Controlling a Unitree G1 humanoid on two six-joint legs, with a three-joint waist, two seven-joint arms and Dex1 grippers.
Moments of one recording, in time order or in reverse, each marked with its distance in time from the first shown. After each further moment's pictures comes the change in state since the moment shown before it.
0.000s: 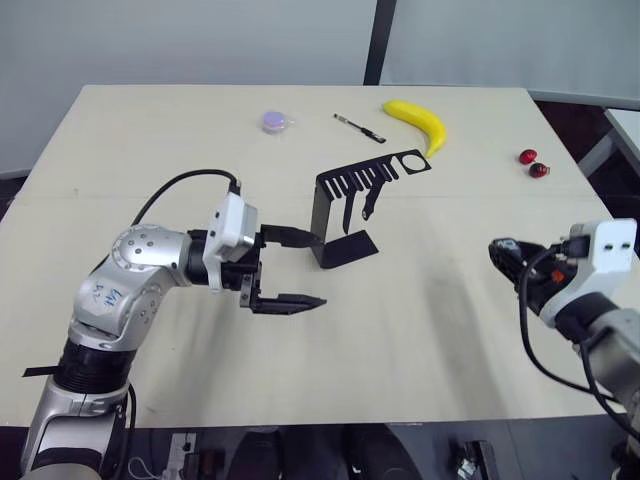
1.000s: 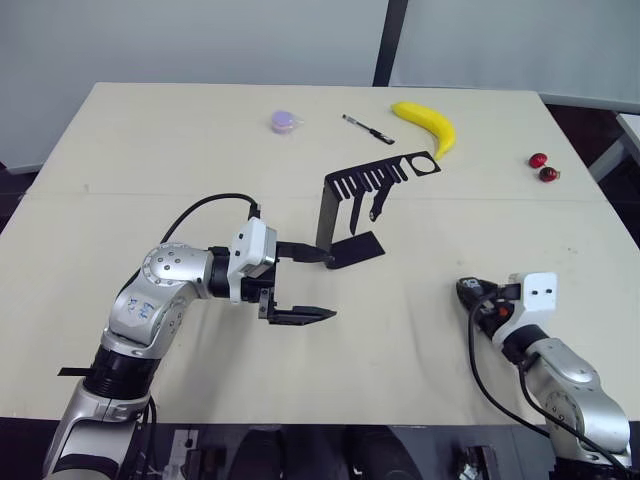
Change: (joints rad) left arm 0.023 -0.071 -0.041 0.063 0.072 -0.040 0.009; right arm 0.024 0.095 0.237 0.422 -0.311 -0.457 0.198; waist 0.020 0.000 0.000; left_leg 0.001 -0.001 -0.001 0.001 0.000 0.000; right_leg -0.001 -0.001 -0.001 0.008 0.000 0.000
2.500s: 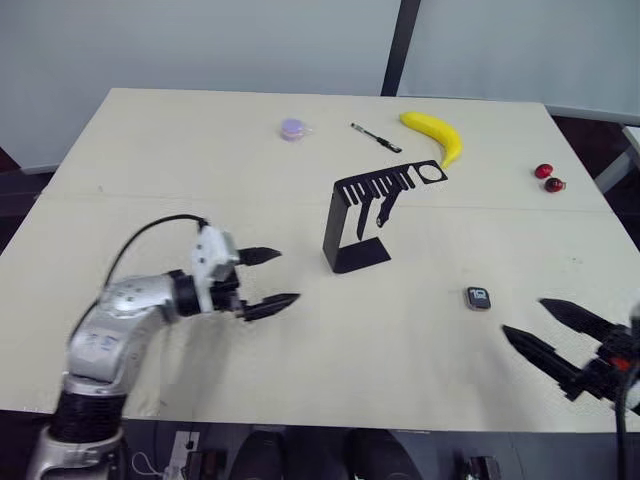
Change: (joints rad) left arm 0.195 -0.036 0.106 -0.097 0.076 0.107 0.339; right arm 0.406 -0.293 -0.431 -0.453 0.511 0.149 0.407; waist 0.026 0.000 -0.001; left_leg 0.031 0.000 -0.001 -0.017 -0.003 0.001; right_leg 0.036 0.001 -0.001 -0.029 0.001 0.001
